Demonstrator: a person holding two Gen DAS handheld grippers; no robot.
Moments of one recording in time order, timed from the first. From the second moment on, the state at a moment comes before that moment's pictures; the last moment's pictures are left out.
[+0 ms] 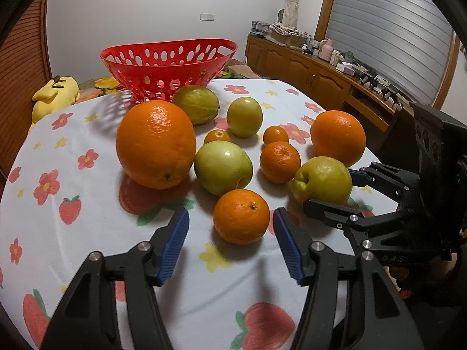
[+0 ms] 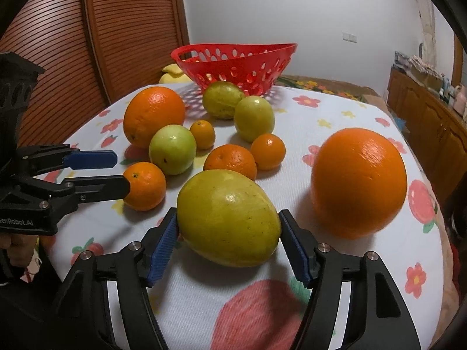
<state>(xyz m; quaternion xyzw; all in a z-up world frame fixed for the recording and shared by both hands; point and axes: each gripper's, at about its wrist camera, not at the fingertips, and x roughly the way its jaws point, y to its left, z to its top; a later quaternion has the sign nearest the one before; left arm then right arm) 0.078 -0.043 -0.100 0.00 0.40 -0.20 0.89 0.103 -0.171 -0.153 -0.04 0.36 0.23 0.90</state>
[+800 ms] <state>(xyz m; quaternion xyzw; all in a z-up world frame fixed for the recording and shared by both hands) 0.086 -0.048 -0.107 -0.01 0.41 -0.23 0.88 0.089 -0.190 -0.110 -0.03 0.32 0.25 0.91</state>
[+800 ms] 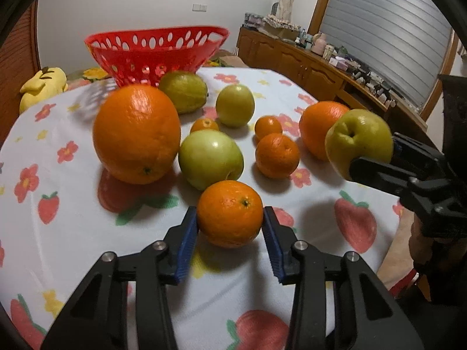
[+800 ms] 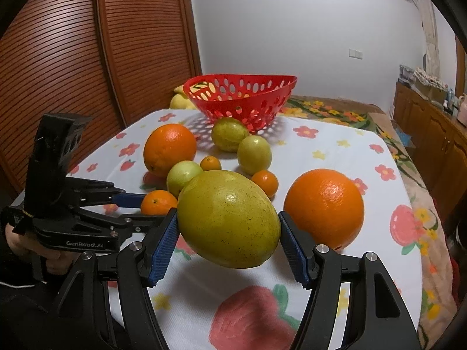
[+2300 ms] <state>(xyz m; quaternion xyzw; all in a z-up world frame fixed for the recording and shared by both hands) 0.209 0.002 -0.008 0.00 0.33 -0.16 0.93 0.215 -0.169 -0.013 -0.07 0.28 0.29 0.91</state>
